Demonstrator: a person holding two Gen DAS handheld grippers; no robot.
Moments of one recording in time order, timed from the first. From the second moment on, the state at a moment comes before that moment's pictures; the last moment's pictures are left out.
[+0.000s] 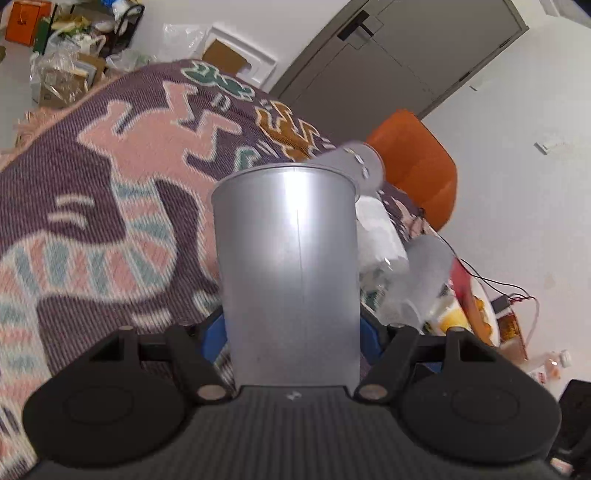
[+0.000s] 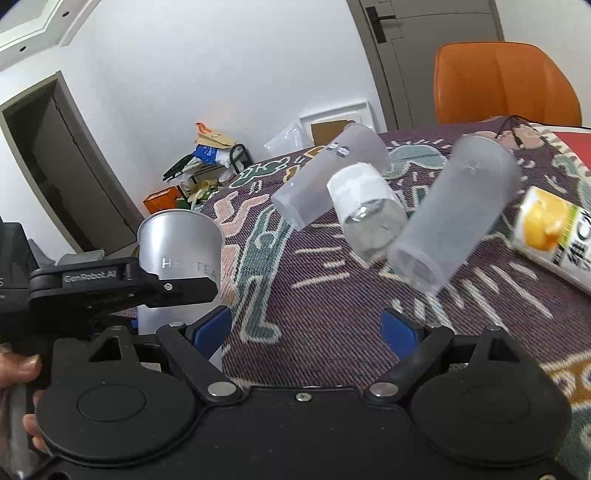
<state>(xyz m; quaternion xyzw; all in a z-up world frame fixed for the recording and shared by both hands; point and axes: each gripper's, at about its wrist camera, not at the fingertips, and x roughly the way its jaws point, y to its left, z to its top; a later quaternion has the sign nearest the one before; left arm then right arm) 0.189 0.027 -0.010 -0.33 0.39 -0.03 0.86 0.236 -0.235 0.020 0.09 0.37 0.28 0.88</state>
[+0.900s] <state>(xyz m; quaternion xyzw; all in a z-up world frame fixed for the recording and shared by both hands) 0.130 -0.033 -0.035 -0.35 0.44 -0.03 0.83 0.178 -0.295 0.002 0.11 0.36 0.27 0.89</state>
